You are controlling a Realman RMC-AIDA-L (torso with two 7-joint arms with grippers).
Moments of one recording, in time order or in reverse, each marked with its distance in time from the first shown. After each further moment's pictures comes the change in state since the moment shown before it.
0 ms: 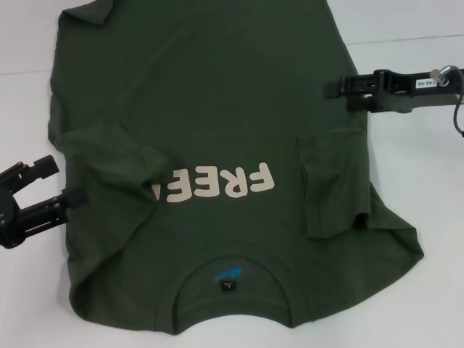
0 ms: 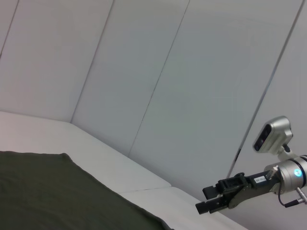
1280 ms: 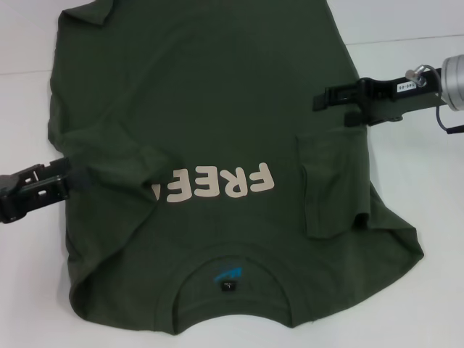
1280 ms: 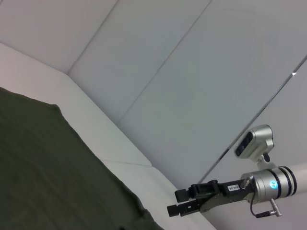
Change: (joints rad) left arm -0.077 0.036 0.005 -0.023 0.065 0.025 -0.363; right arm 0.070 0.000 -0.100 -0.007 -0.130 0.056 0.199
